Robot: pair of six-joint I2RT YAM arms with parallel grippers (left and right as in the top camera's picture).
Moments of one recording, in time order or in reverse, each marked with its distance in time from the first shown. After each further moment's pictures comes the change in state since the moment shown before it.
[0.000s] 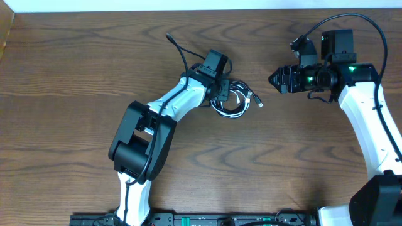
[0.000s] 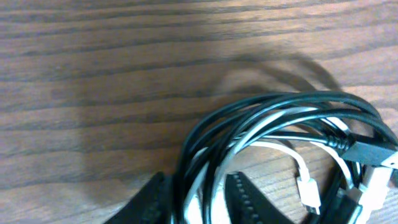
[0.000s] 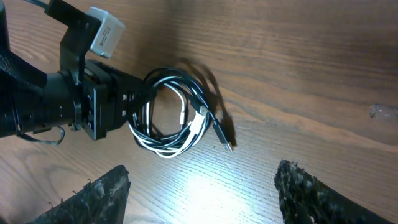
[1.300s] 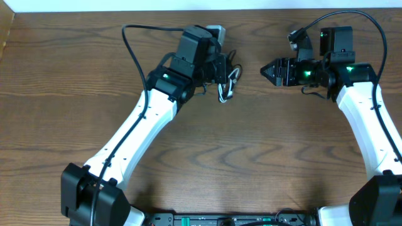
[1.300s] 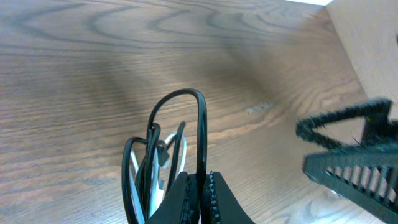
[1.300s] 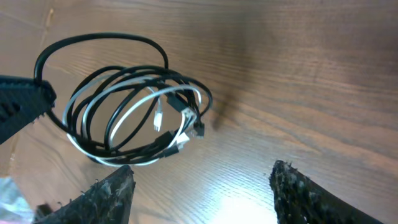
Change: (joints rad) left arm 0.028 -0.447 0.002 -0.018 0.167 -0.072; right arm 0.014 0.000 0.000 0.113 -0.164 0.142
